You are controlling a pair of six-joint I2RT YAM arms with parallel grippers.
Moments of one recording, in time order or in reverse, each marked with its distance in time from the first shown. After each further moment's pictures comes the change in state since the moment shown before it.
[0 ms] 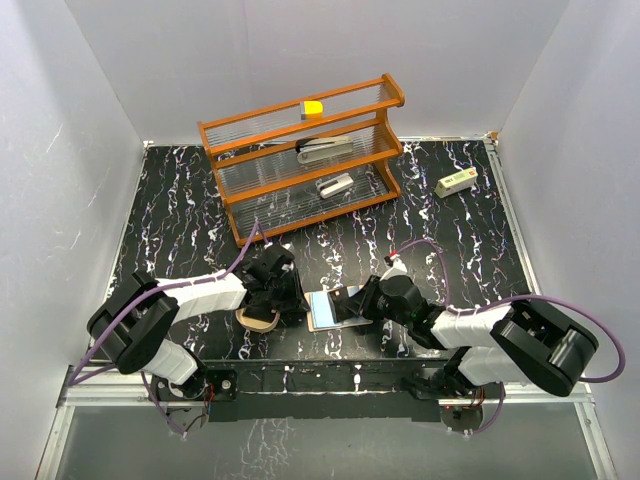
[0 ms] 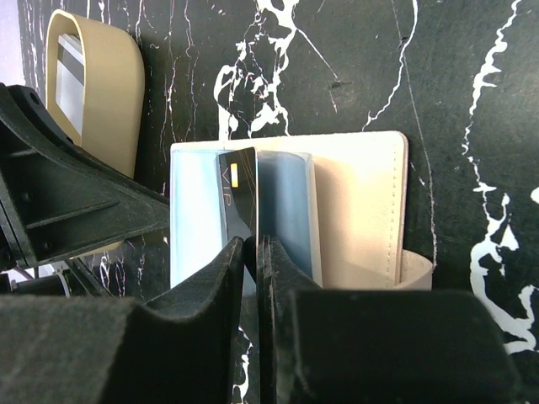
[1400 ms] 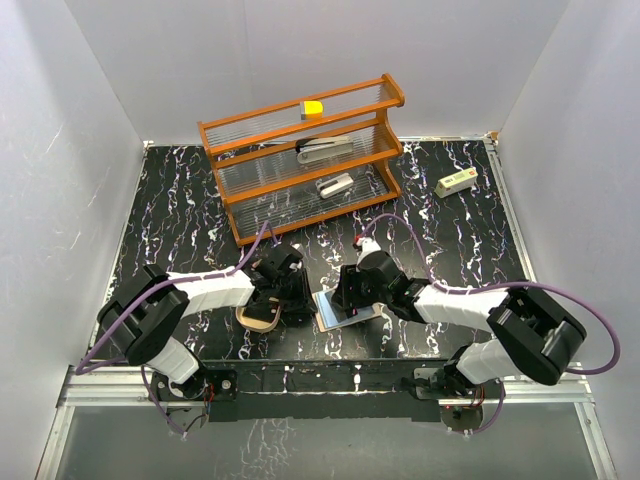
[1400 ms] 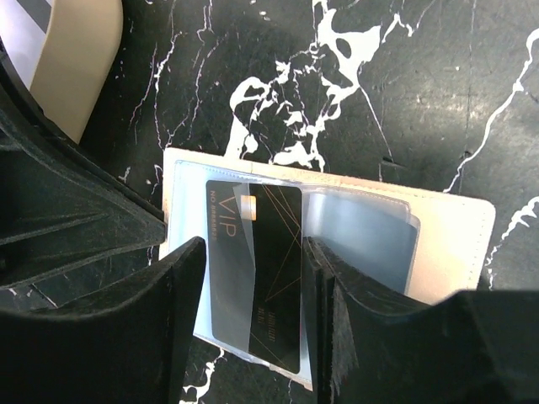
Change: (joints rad) left arm -0.028 0.061 0.045 0.014 0.025 -0.002; right arm 0.000 0.084 0.311 -0.403 -0.062 -0.406
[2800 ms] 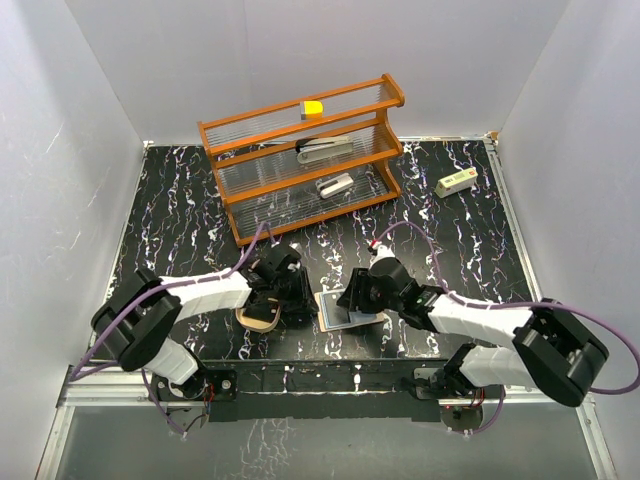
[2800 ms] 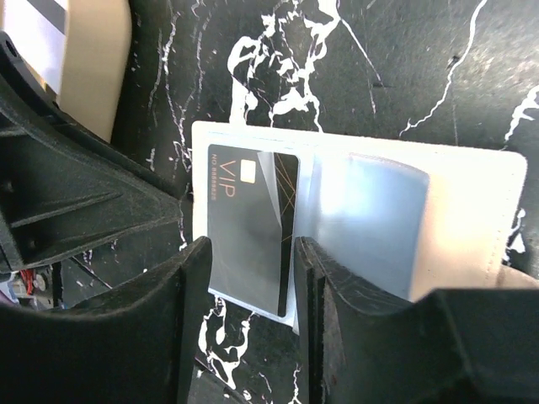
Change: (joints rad) left arm -0.004 -0.019 -0.011 0.015 0.010 -0.027; right arm 0.001 -0.126 -0.074 -0.055 -0.006 0.222
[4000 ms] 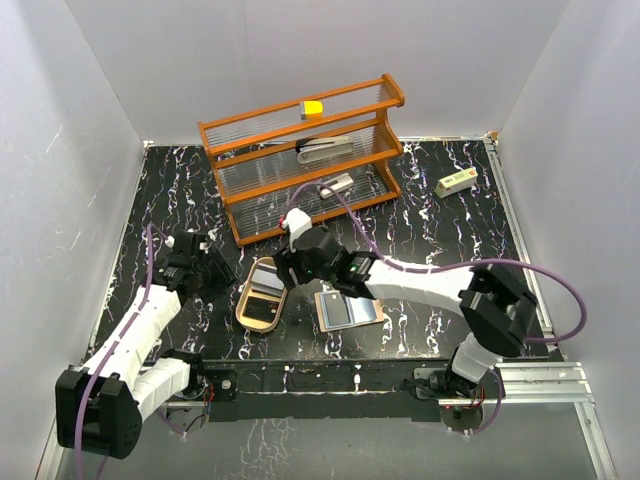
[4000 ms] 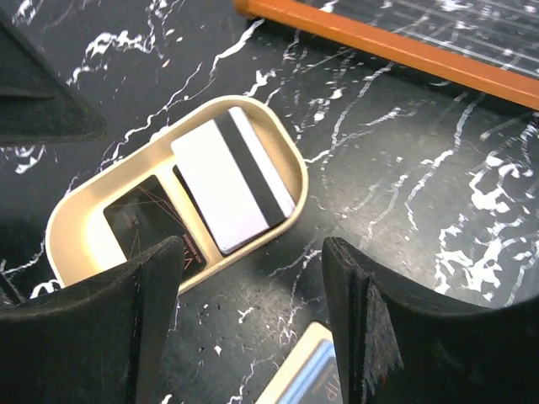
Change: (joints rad) left arm 0.602 -0.539 -0.021 -0.563 -0.173 0.140; right arm 0.201 0.343 0.616 -0.121 0.183 -0.513
